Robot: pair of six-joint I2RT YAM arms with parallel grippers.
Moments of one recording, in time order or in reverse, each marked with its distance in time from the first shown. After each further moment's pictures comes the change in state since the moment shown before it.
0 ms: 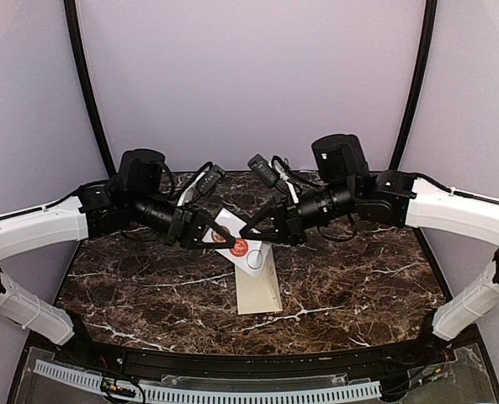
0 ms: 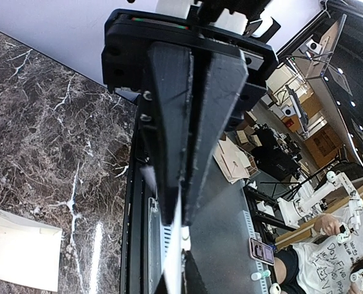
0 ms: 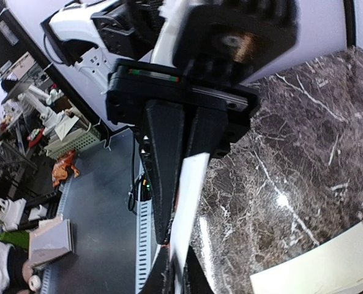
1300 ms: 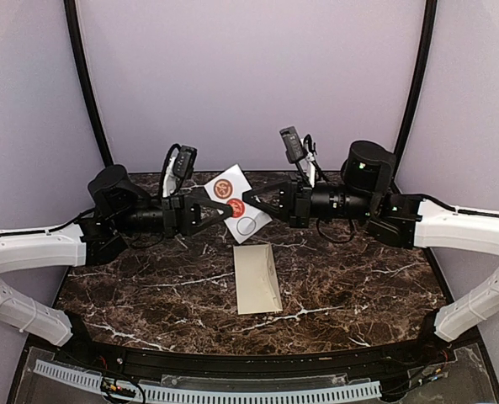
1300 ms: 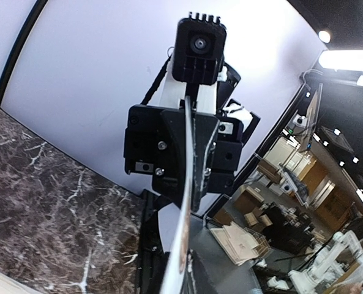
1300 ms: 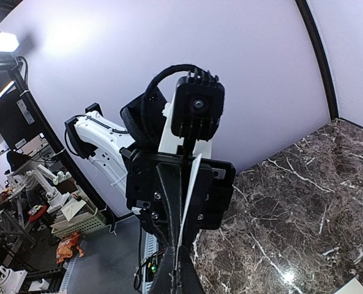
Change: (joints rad) left arm -0.014 -0.079 -0.268 0.769 -0.245 -0.380; right arm 0.000 -0.097 -0.224 0.594 0.138 0.281
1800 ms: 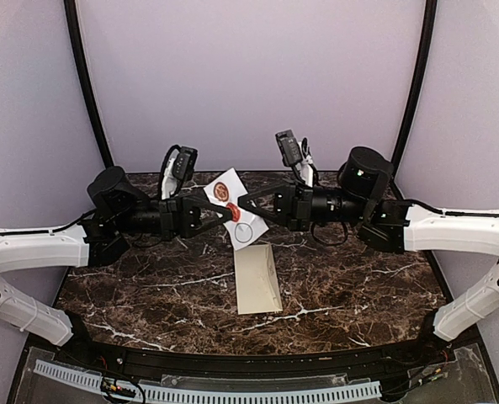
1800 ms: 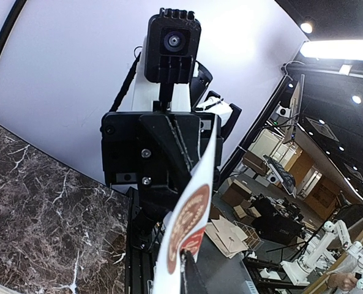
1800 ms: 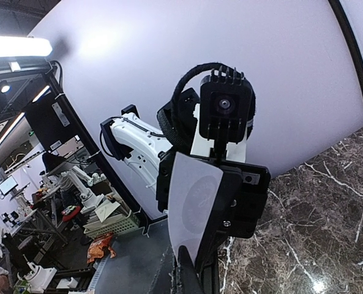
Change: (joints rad) left arm -0.001 0.019 -0.012 0.089 0.074 -0.017; right arm -0.001 0.047 -0.039 0.193 -0.113 0.124
